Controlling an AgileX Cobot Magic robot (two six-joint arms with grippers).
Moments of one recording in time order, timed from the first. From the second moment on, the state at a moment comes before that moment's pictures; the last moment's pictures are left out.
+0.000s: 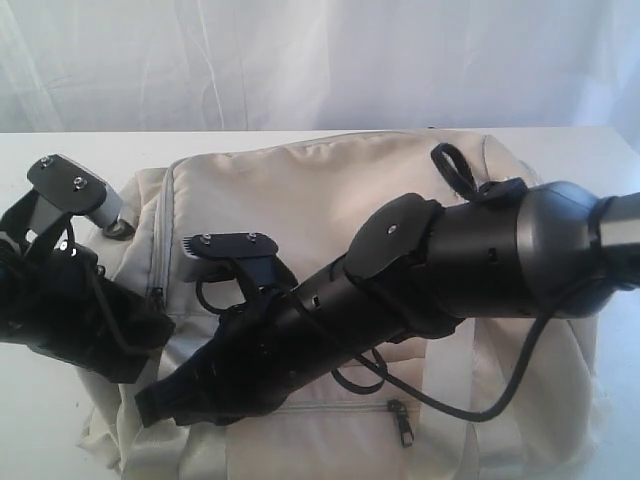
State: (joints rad) left arm -0.35 1.16 -0.62 -0.58 0.46 0.67; right arm 0.71 1.73 -0.97 1.19 0.55 -0.81
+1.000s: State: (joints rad) left arm -0.38 1.06 -0.61 -0.56 0.59 1.01; right arm 0.67 1.46 -0.97 0.68 0.60 -0.48
